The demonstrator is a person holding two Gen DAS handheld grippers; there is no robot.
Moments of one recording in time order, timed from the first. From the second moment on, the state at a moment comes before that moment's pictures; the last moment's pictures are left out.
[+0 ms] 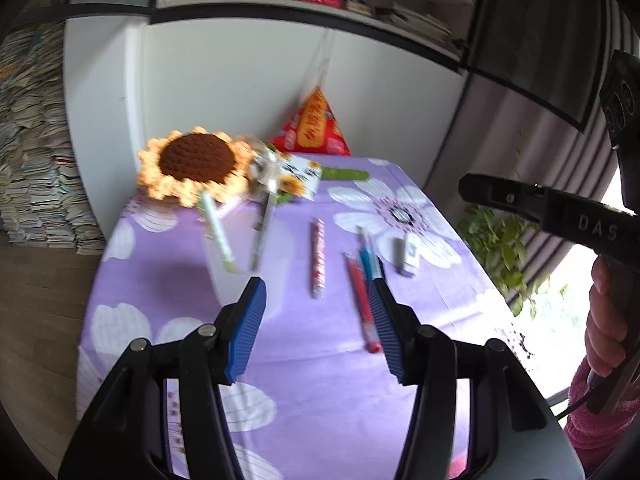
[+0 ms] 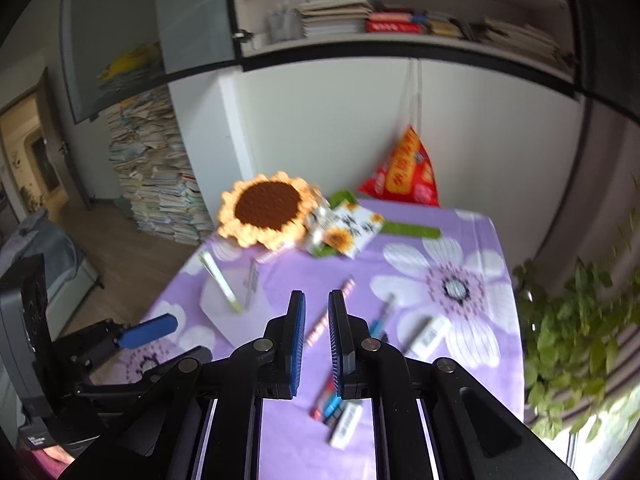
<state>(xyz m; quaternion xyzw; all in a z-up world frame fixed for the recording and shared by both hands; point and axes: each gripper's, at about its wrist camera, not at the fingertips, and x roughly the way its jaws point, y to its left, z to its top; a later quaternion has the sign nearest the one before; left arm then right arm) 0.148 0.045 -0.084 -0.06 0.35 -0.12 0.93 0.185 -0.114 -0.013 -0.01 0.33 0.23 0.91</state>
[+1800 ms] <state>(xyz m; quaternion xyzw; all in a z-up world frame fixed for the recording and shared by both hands) 0.251 -0.032 -0.187 0.01 0.49 -0.11 0.87 0.228 -0.168 -0.155 0.06 0.50 0.20 0.84</state>
